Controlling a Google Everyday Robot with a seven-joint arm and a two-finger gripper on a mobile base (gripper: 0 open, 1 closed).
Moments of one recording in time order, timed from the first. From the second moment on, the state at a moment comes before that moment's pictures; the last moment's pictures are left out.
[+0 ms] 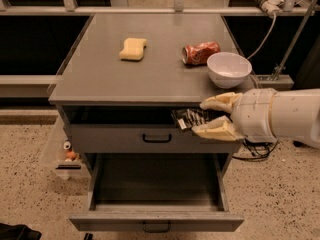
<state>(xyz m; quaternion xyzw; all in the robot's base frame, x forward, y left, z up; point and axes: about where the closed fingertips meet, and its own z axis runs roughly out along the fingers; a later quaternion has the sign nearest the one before) 0.470 -0.119 0.877 -0.56 0.68 0.07 0.47</state>
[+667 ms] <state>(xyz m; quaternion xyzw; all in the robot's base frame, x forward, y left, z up) 0.566 -0.091 0.936 -0.61 0.60 0.07 0.51</state>
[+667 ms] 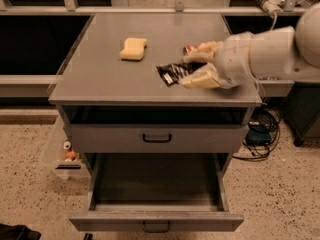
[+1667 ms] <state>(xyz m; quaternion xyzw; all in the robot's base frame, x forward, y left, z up) 0.674 0.001 0.919 -0.66 0.54 0.16 0.51</state>
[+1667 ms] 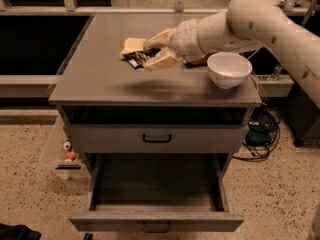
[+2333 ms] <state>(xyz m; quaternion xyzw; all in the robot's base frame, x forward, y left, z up) 0.690 0.027 0.858 -0.65 0.56 0.21 0.48</state>
